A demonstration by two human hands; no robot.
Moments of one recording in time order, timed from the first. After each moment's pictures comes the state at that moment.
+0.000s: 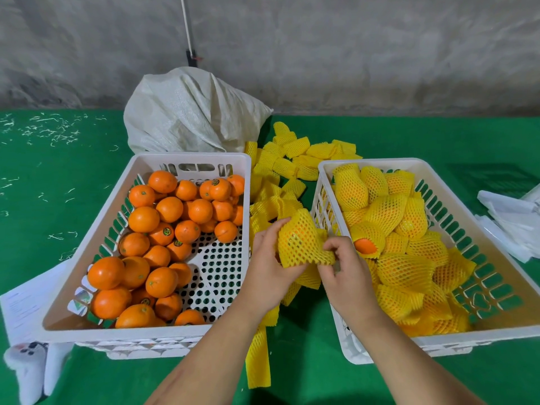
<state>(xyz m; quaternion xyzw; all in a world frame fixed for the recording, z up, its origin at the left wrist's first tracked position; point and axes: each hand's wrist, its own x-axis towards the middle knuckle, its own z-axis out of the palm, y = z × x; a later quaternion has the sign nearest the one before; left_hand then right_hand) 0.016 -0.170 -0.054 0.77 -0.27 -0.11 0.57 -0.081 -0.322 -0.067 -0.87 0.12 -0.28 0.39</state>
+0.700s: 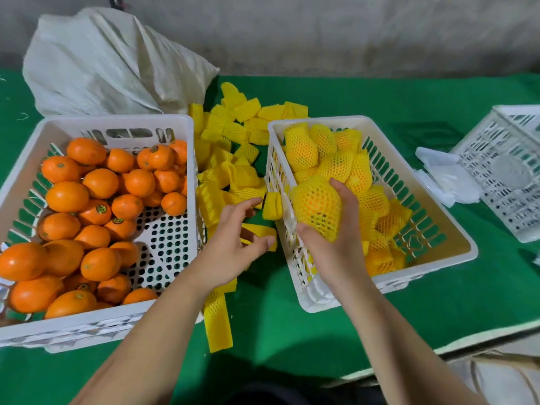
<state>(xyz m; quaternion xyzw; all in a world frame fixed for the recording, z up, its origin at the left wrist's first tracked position) 0.010 -0.168 -0.059 0.73 -0.38 -0.23 0.52 -0.140 -0.317 -0.018 -0.74 0.26 -0.31 0.54</state>
